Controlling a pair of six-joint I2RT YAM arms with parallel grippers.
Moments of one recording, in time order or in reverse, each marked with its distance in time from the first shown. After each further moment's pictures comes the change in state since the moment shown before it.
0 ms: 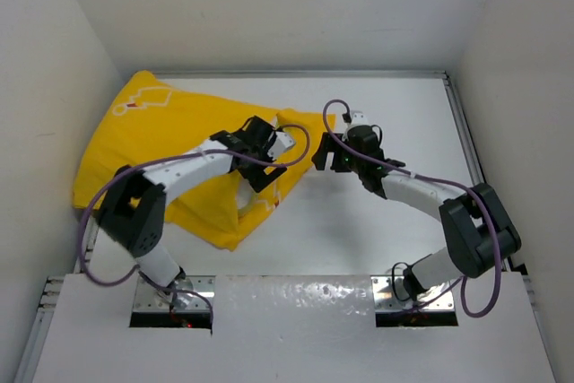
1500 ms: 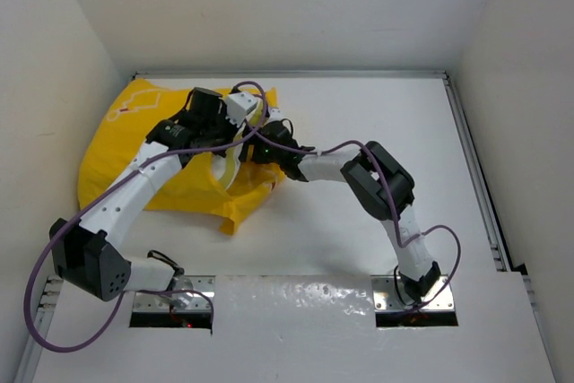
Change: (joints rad) left arm 0.183 -0.277 0.087 -0.075 0.118 -0.061; right arm 0.307 0.696 0.607 0.206 0.011 0.240
